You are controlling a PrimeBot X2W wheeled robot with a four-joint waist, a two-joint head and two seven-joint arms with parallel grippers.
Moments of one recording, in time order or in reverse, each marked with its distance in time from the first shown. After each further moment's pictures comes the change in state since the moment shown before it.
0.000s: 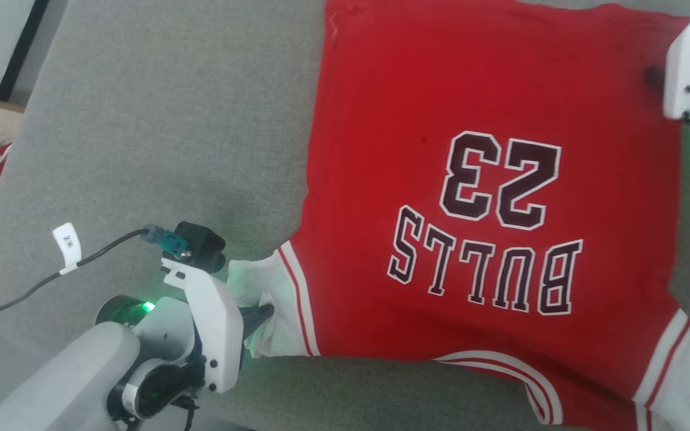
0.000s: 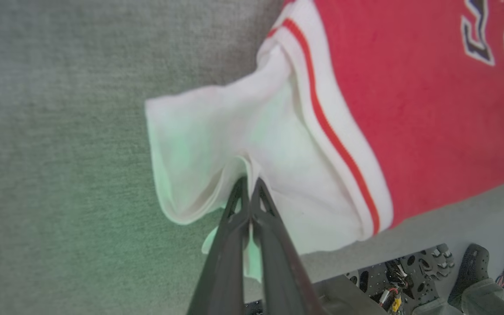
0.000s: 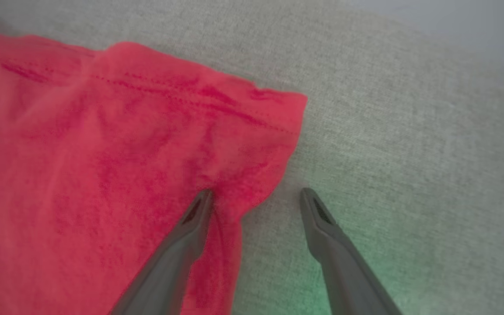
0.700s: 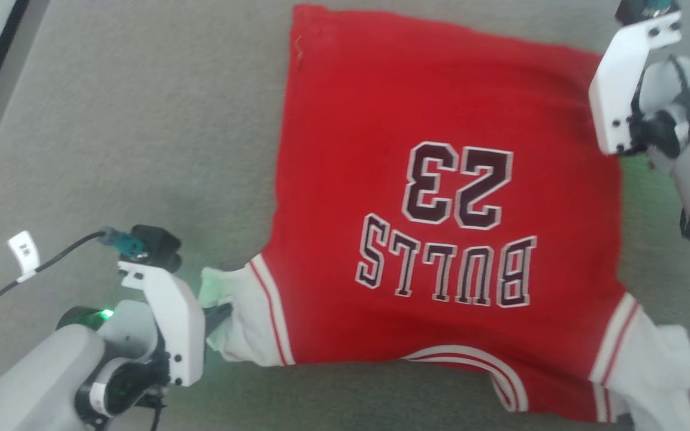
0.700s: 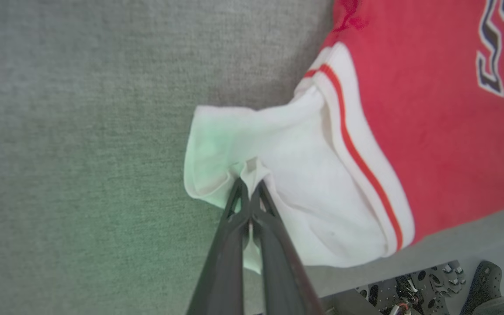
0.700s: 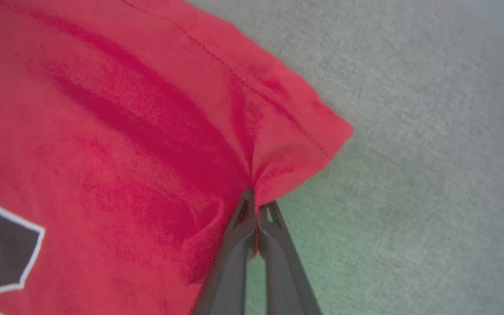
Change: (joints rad) left arm 0.022 0.039 0.041 0.065 -0.029 0.007 -0.035; right arm 0.003 0.053 0.222 -0.008 0.093 0.000 0.118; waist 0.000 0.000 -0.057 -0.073
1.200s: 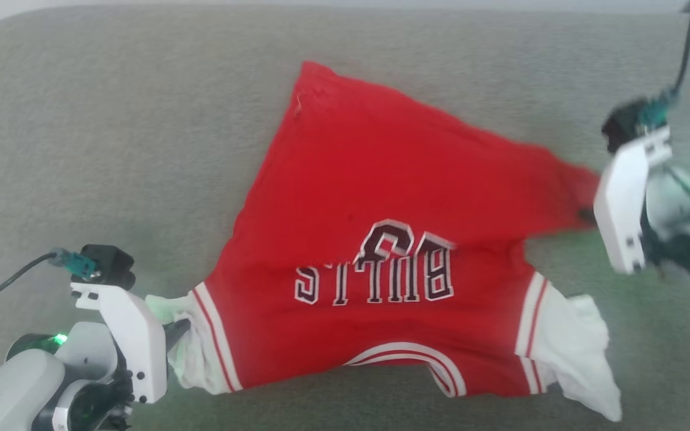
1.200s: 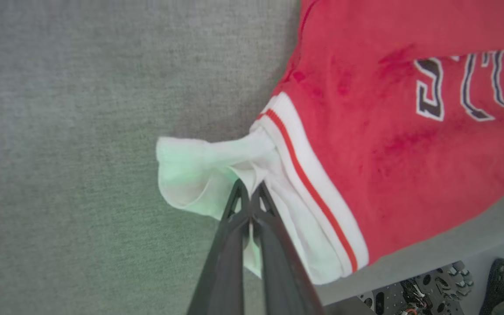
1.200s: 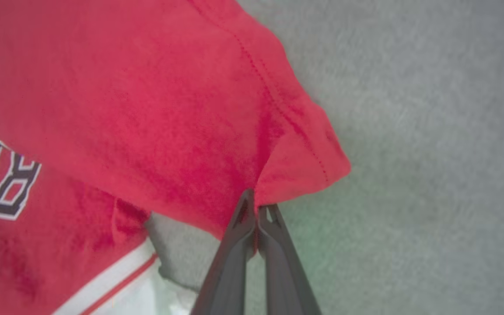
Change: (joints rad) left arm 0.103 0.108 0.057 -0.085 -0.022 0.072 -0.022; right arm 0.442 -0.240 0.109 -0.663 0.344 0.000 0.144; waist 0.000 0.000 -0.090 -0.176
